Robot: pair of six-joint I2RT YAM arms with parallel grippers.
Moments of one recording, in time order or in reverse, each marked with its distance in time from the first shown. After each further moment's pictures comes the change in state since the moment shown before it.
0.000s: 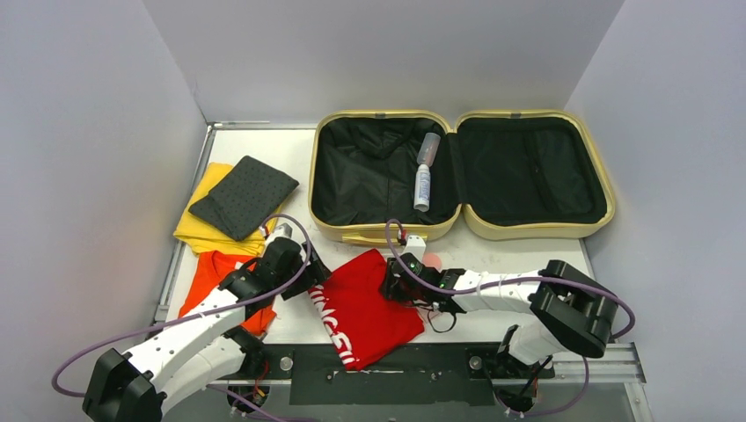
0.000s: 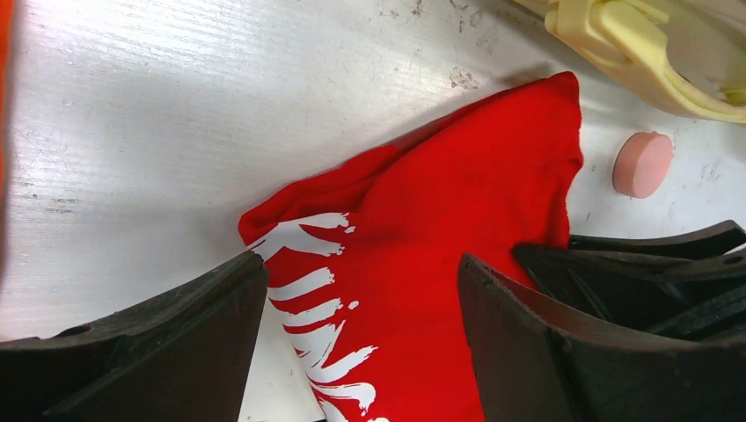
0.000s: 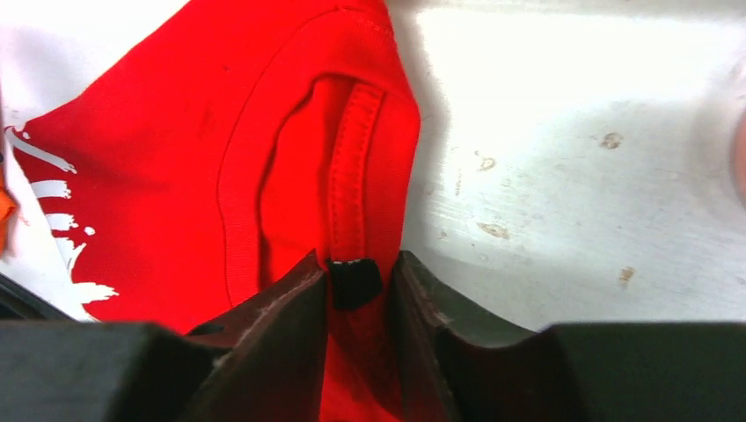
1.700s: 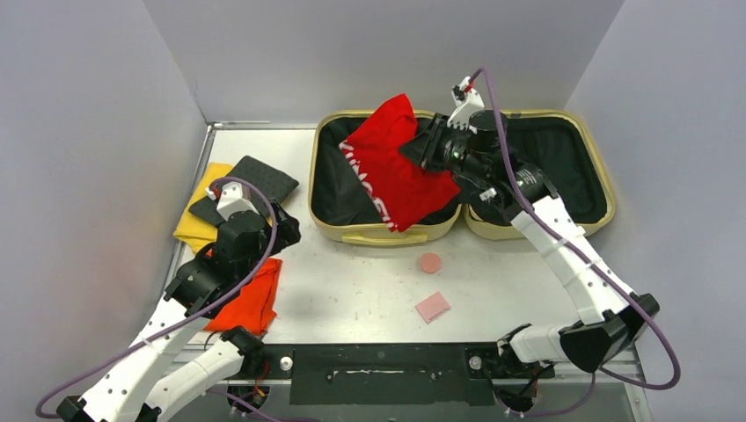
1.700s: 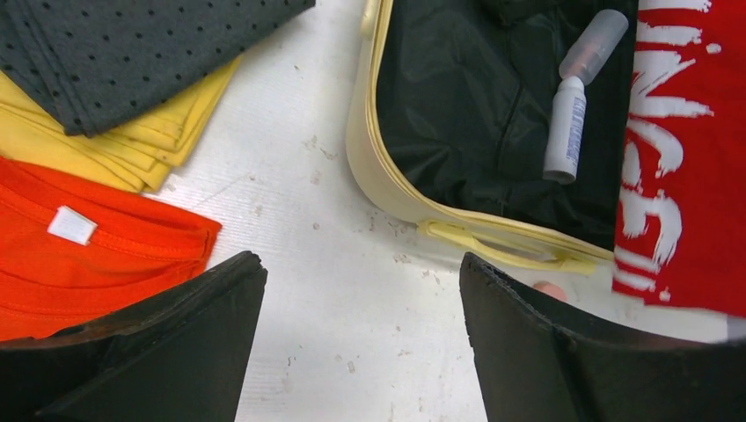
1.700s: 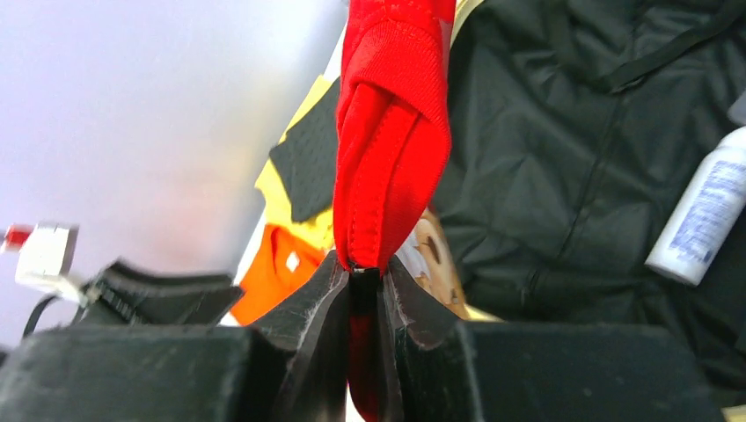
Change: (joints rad) left arm 0.012 -0.142 0.443 -0.263 -0.364 0.196; right arm -0.463 -0.140 0.941 -0.483 -0.397 -0.293
